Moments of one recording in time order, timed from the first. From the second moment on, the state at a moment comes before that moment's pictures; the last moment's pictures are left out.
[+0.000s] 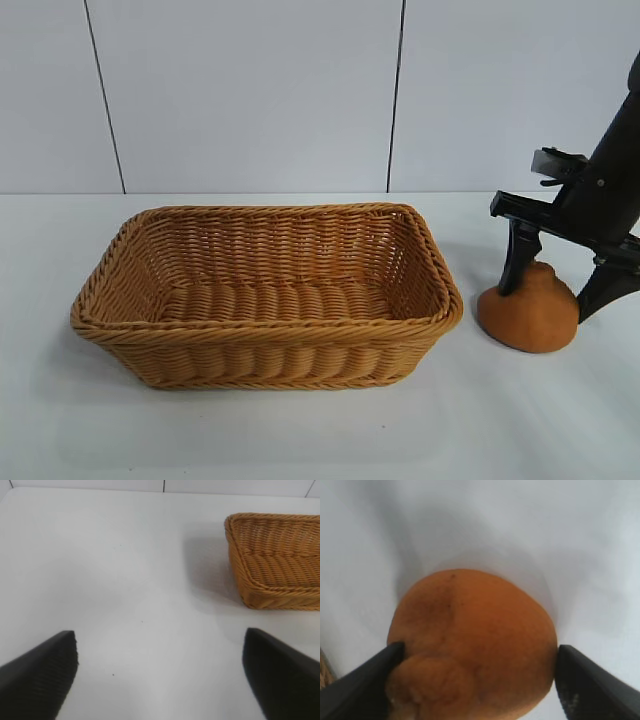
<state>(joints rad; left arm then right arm) -0.02 0.00 -0.50 0.00 1.06 -0.05 0.03 2.10 -1.32 0.32 0.84 -0.03</state>
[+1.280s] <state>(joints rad) -0.02 0.00 -0.50 0.00 1.06 -0.05 0.37 1.70 -1.32 0.43 0.78 -0.06</state>
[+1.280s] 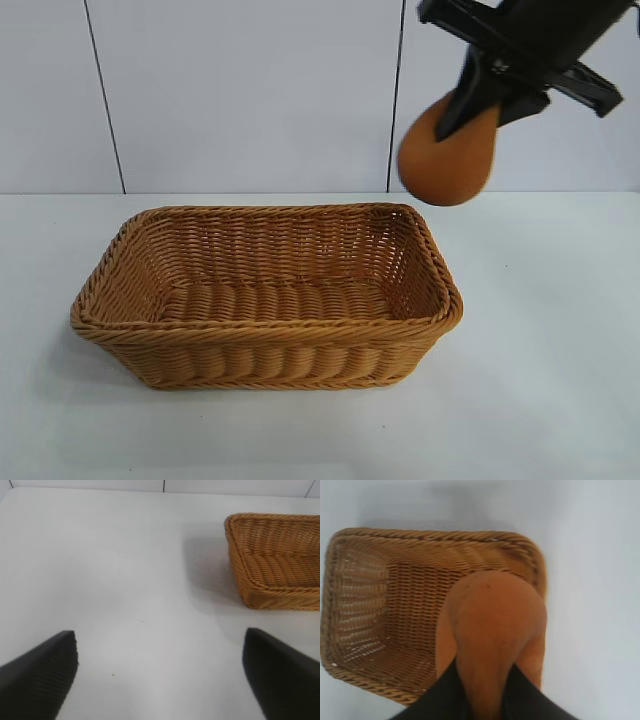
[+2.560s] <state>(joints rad) -0.02 0.00 -0.50 0.00 1.06 -0.05 0.60 2.04 -1.32 0.50 0.48 -0.01</state>
